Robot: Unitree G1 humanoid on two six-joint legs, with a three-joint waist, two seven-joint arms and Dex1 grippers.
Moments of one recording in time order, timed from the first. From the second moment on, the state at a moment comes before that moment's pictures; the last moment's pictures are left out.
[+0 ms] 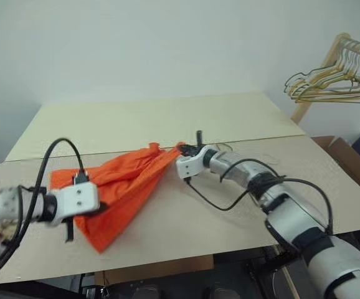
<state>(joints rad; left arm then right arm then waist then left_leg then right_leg) -0.01 1.13 0.11 -0.33 -0.13 0.23 -1.11 -1.02 -0.37 0.65 0.97 -0.74 -0.53 0.03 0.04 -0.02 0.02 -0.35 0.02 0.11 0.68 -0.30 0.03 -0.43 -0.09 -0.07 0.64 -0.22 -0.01</state>
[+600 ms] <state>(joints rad) -0.09 1.24 0.16 -0.15 -0.29 -0.12 -1.41 -0.52 -0.96 0.44 -0.10 0.10 -0.38 1.00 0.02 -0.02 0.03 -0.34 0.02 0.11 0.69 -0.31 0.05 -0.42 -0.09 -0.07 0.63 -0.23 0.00</state>
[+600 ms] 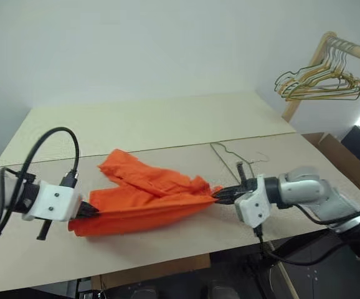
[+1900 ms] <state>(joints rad) -0.37 1.02 -0.14 0.19 0.01 -0.37 -0.75 -0.90 -0.50 0.40 1.10 -0.42 -0.98 0.22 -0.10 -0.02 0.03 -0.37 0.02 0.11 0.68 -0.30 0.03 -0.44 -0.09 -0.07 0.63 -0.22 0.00</state>
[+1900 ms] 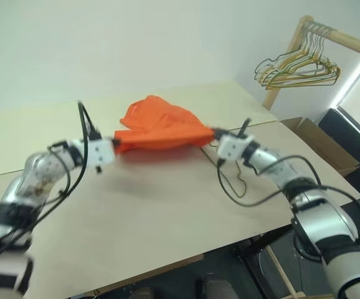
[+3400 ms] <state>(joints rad) 0.35 1.11 0.50 -0.63 -0.33 0.23 -1.33 0.02 -1.11 0.18 -0.15 0.29 -0.20 0.84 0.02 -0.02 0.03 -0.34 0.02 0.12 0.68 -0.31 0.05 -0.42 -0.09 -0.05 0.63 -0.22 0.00</state>
